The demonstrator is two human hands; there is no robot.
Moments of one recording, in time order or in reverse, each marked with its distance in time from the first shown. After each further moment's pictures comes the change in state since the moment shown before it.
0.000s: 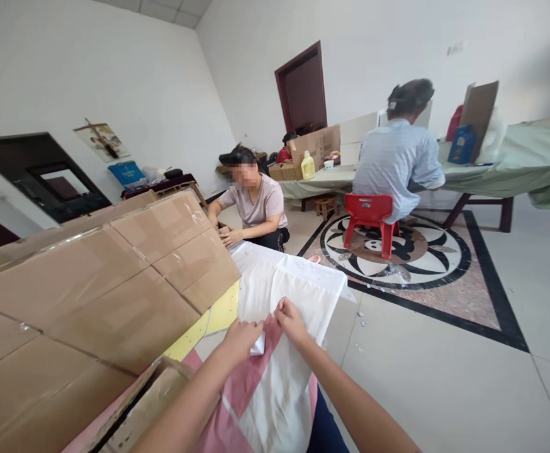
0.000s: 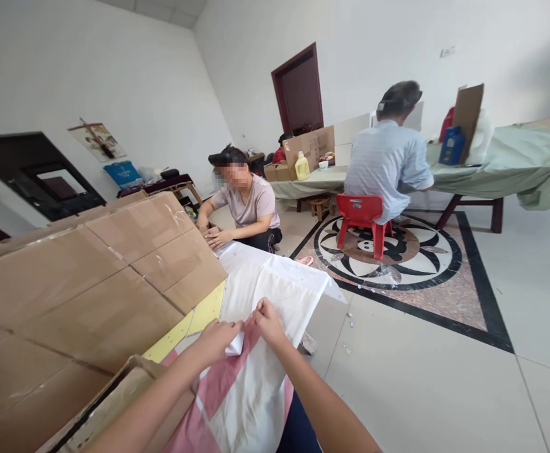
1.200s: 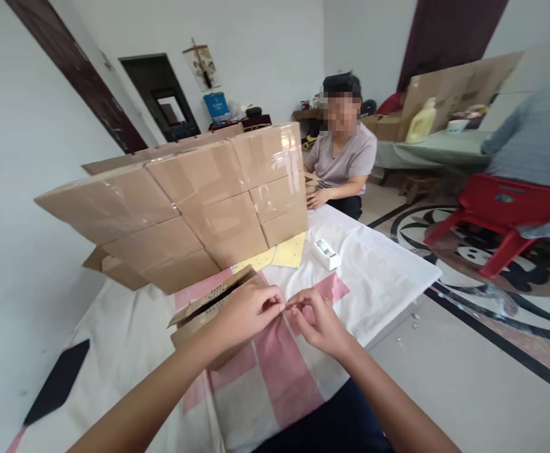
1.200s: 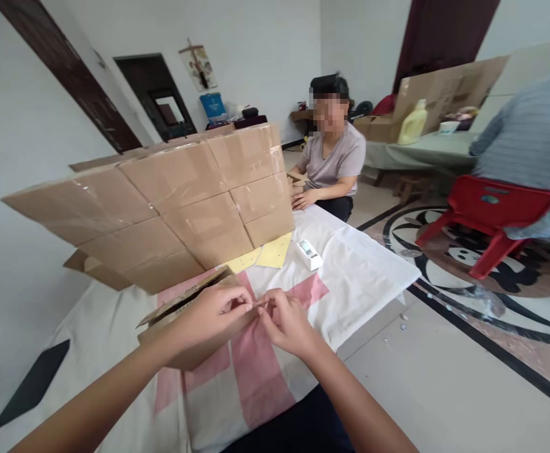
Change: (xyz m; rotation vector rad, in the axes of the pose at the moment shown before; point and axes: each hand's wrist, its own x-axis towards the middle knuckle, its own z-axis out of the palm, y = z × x) left_hand -0.202 -0.024 -0.039 -0.915 0.367 -0.264; right_hand -0.105 -0.069 0.098 -0.548 -0.633 -0.566
